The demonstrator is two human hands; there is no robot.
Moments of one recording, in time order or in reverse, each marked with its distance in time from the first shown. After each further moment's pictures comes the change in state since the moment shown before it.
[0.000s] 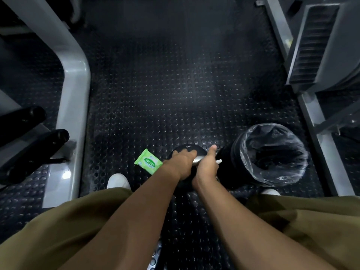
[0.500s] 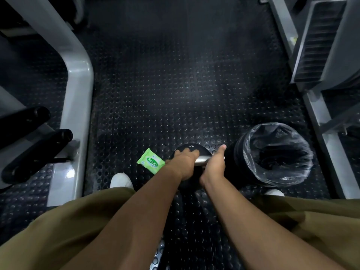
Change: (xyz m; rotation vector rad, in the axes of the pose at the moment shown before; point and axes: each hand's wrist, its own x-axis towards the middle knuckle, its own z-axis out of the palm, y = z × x) left_hand 0.000 0.001 0.001 0.004 0.022 -0.006; right_hand 0.013 -0.011 -0.007 0.015 -0.027 0.034
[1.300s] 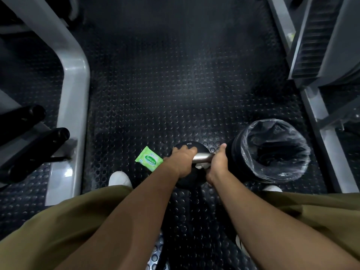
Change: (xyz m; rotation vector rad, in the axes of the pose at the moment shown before) left_hand 0.003 -0.001 0.004 0.028 0.025 -0.013; right_hand 0.010 -0.013 -0.017 -0.083 -0.096 0.038
